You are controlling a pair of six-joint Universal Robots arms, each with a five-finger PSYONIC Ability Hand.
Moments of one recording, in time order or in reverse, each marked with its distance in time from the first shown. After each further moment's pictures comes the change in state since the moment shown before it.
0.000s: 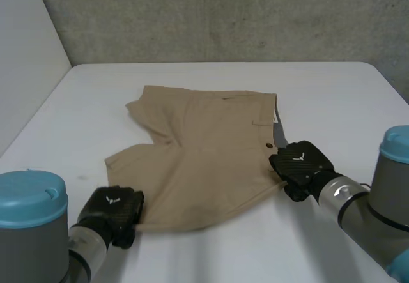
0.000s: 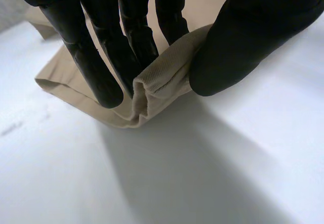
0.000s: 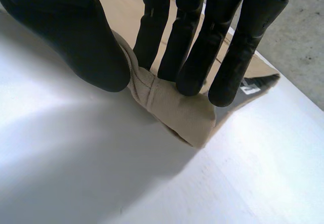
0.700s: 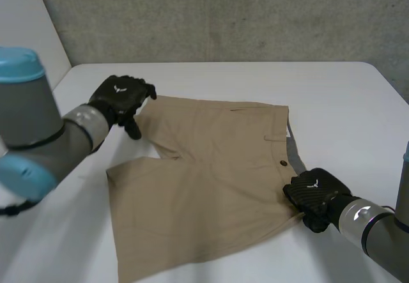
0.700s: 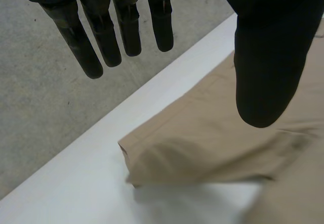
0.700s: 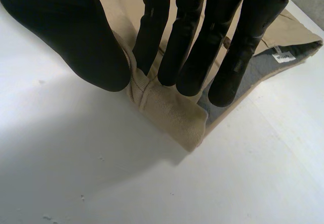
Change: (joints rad) left arm 0.227 -0.293 0.661 0.001 0.366 0.193; right arm -0.085 -0.063 0.102 0.170 -0.037 -0.145; left_hand -0.712 -0.784 -0.779 -0.782 -0.748; right_hand 0.000 0.000 0.000 0.000 0.000
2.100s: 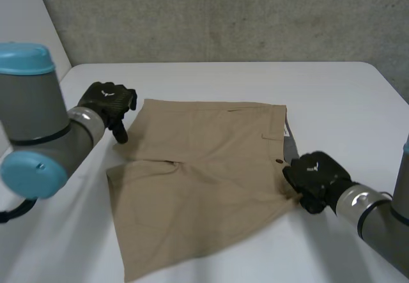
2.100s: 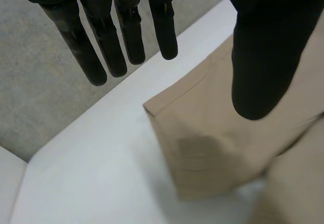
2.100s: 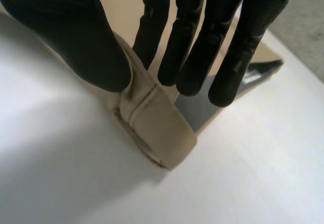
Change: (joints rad) left arm -0.037 0.016 0.014 -0.106 -0.231 0.015; right arm 0.019 0.001 -0.055 -0.062 0.016 0.070; left_hand 0.098 0.092 0.105 0.087 0.082; right_hand 0.009 0.000 0.000 0.000 0.000
